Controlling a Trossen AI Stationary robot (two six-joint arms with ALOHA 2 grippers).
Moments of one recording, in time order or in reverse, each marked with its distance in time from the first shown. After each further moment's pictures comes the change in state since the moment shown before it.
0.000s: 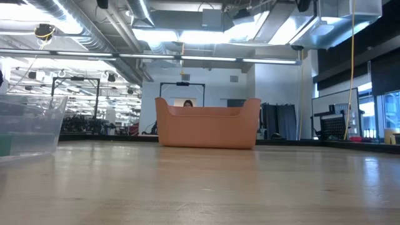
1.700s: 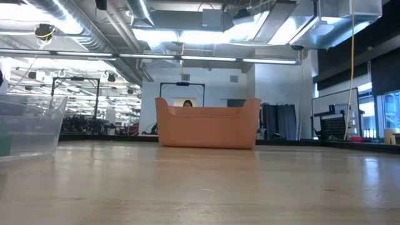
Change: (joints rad) left arm 0.000 0.000 0.000 0.001 -0.045 -0.004; right arm 0.810 0.528 0.077 -1.081 -0.332 1.251
